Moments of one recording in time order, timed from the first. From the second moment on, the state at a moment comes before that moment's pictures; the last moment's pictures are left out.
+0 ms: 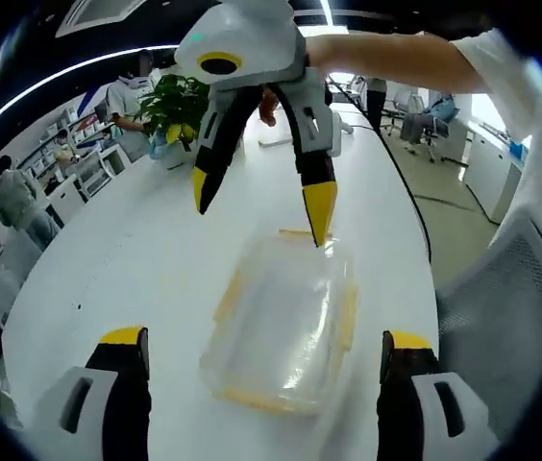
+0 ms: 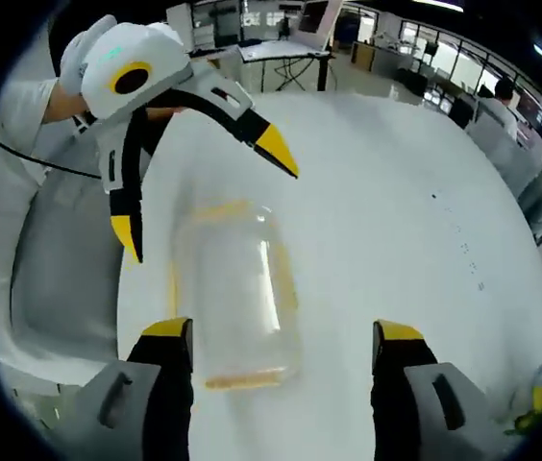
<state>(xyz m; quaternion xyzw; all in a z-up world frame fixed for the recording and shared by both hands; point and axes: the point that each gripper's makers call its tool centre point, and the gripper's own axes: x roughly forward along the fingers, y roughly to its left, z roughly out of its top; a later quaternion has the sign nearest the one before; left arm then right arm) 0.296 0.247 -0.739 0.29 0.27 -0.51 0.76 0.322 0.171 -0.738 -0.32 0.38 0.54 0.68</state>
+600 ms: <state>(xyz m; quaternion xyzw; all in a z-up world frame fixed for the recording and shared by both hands) 0.304 0.268 -0.754 0.37 0.31 -0.53 0.70 0.293 0.157 -0.759 -0.40 0.40 0.54 0.63</state>
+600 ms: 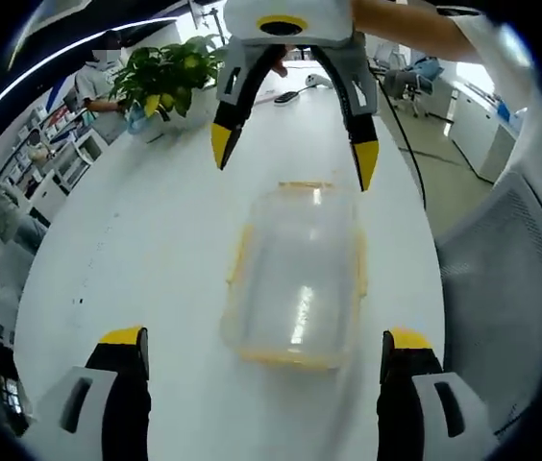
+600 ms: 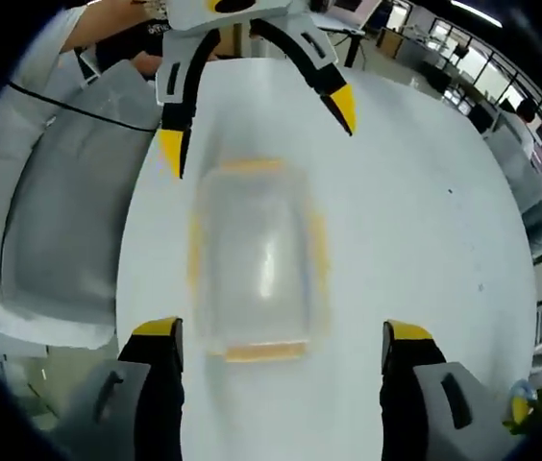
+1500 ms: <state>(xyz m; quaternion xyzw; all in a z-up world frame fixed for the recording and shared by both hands) 0.305 0.253 -0.792 0.41 0.37 -0.56 0.61 0.282 0.159 -0.791 -0.38 0.44 0.57 0.58</state>
